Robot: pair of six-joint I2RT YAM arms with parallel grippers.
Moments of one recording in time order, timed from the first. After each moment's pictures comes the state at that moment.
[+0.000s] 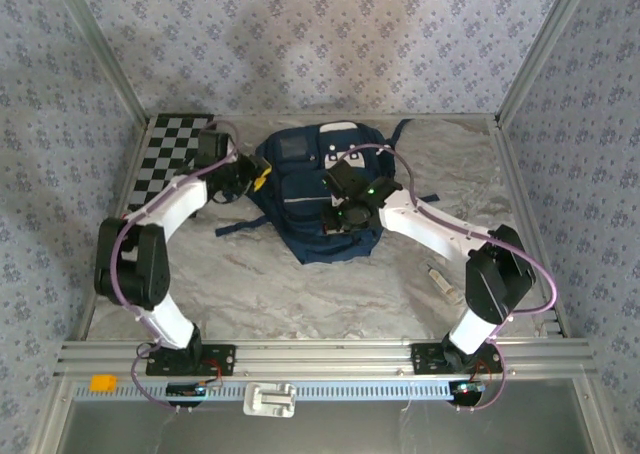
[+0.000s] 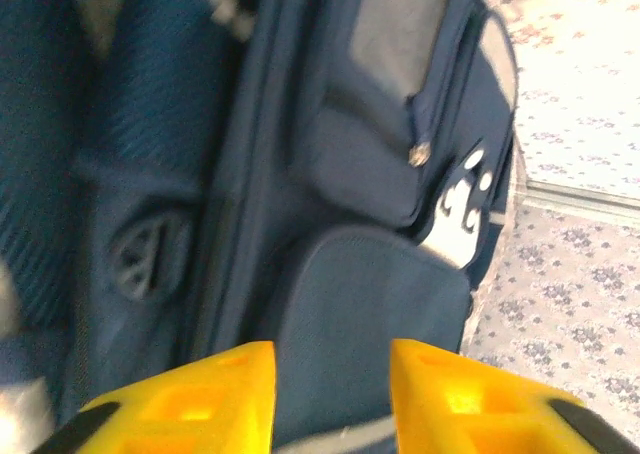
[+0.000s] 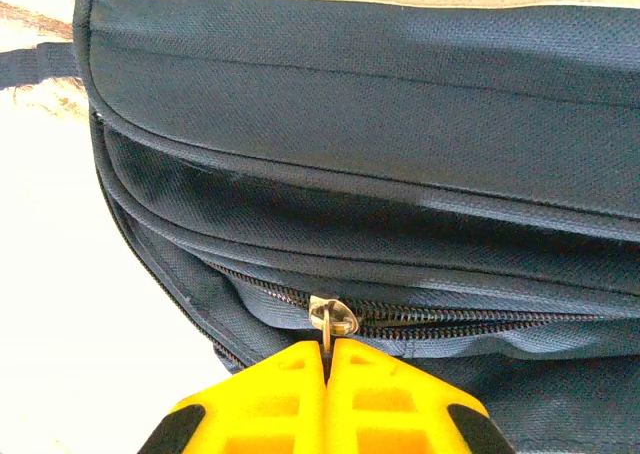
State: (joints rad) left arm -0.22 1.62 1.13 -0.28 0.45 -1.11; right arm 0.76 1.65 1.33 -0.75 -0.06 0.55
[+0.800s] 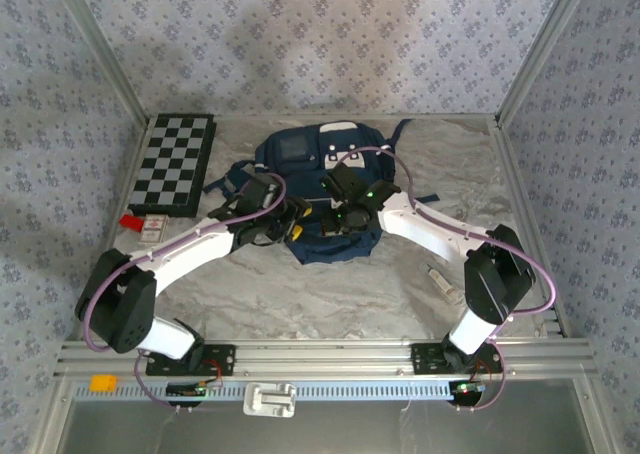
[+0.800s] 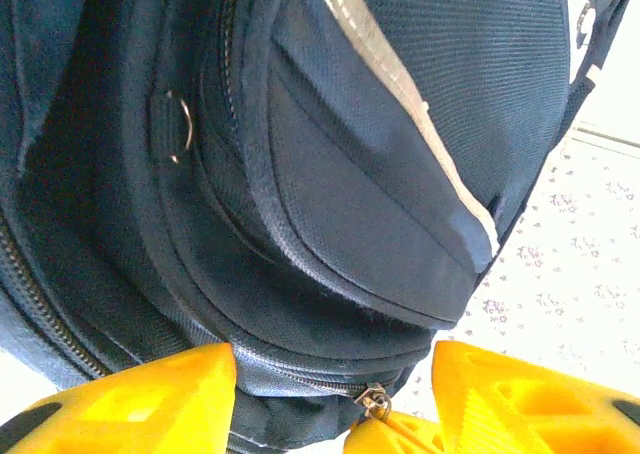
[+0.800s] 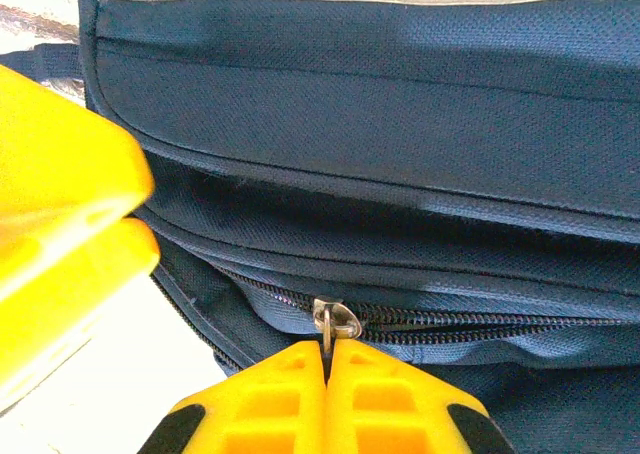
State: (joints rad) left arm -0.65 1.45 0.90 -0.22 0.20 -1.58; right arm 0.77 1.65 1.30 -0.71 -0.06 0.57
